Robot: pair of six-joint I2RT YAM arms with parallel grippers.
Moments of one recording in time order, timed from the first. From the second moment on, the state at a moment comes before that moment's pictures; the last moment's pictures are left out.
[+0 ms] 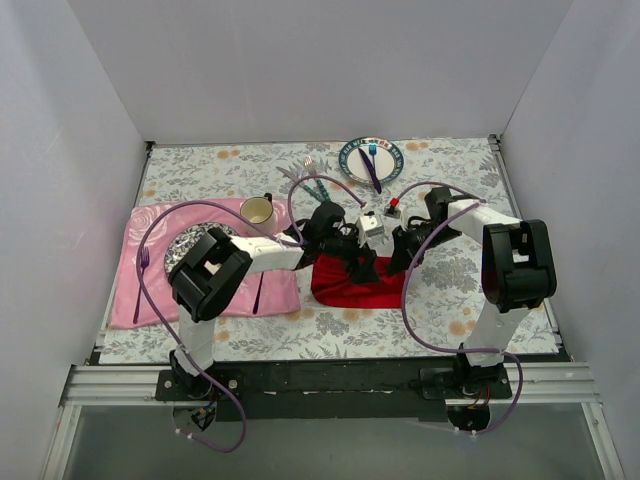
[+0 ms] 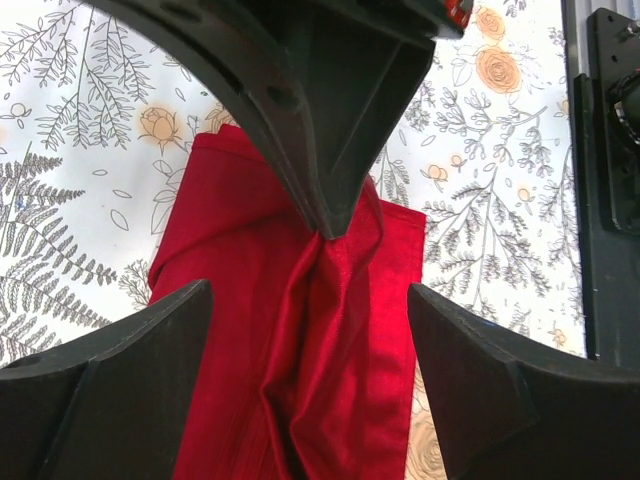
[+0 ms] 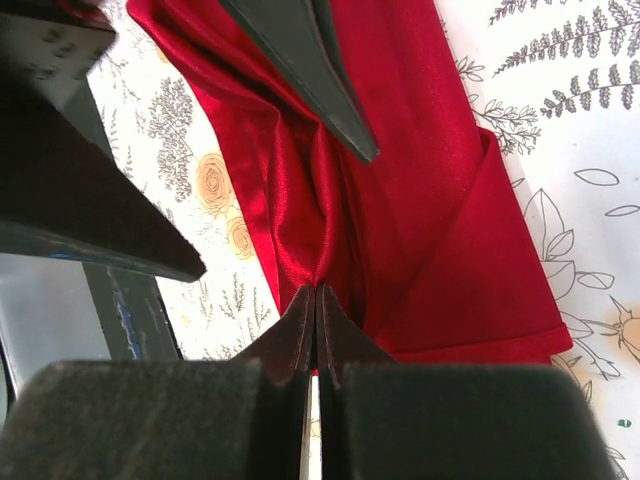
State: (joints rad) left arm -0.78 1.93 1.15 0.22 0.70 0.09; right arm 0.17 1.81 1.12 -0.87 -0.93 -0.70
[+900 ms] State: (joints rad) left arm -0.79 2.05 1.19 0.32 0.75 0.08; right arm 0.11 1.87 1.17 -0.92 -1.02 -0.68
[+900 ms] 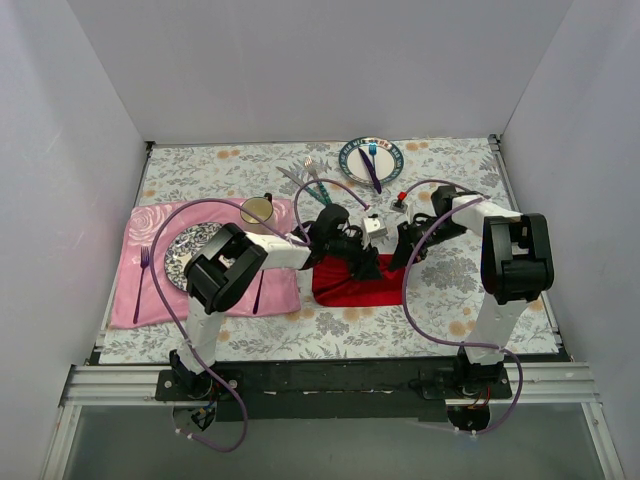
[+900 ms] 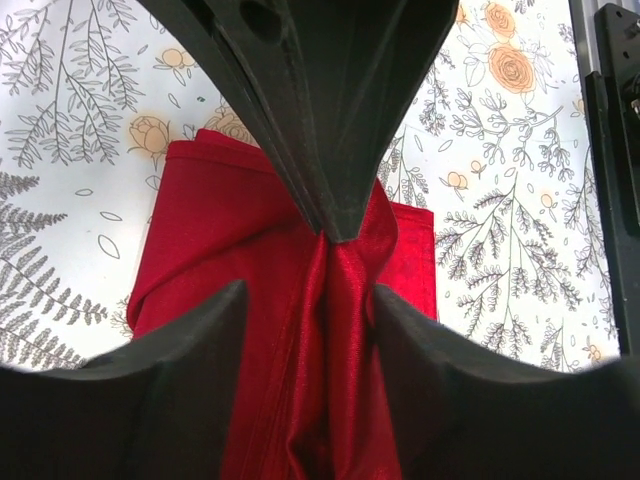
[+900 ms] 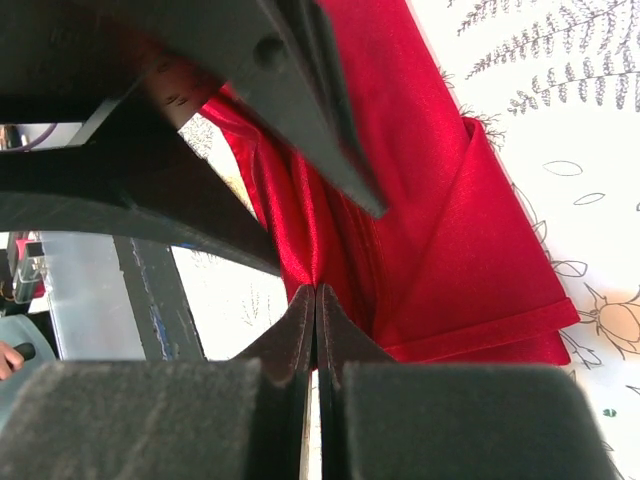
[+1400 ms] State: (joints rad) left arm -0.78 2.09 1.26 0.26 0.80 0.00; right arm 0.10 1.87 1.20 -0.93 -1.00 -0.65
